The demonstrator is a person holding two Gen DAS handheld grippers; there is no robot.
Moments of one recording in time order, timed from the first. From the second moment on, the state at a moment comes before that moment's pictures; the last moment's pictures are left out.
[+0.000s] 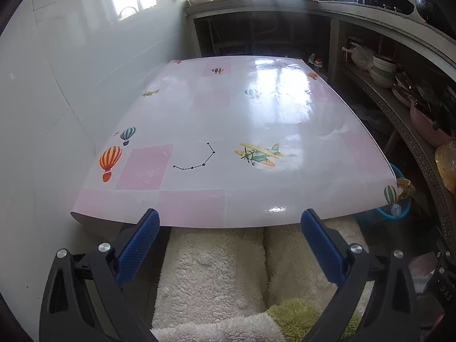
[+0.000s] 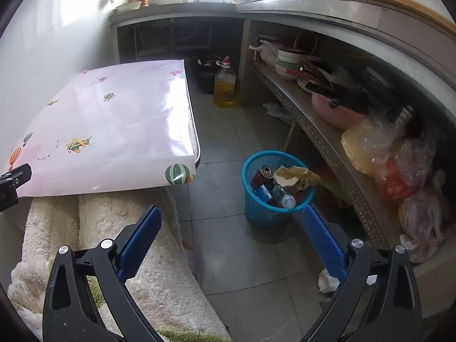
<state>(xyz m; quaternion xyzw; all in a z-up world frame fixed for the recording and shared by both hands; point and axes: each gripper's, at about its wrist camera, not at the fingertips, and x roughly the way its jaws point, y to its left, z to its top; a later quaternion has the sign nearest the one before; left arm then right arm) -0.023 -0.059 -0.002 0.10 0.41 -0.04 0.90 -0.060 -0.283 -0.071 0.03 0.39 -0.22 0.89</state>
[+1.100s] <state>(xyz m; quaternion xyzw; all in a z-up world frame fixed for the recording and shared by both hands) -0.027 -0.065 -0.004 0.11 0.42 -0.05 0.90 -0.064 -0.286 -0.067 0.03 0.38 -0.23 0.89</state>
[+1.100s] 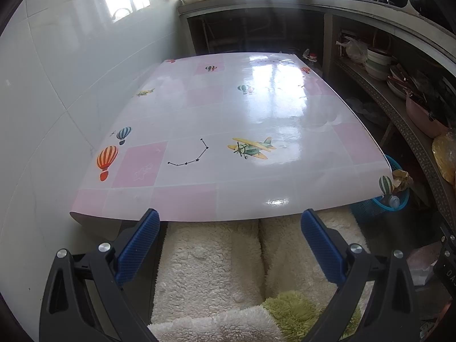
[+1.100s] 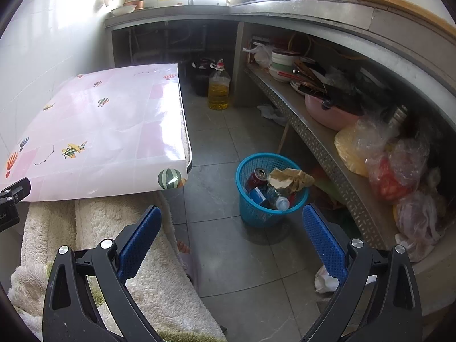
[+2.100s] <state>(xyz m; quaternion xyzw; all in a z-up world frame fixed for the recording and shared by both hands) -0.028 -0.063 -0.006 0.11 0.42 -0.05 0.90 -0.064 -0.287 -0.067 0.04 0.38 -0.24 0.90</state>
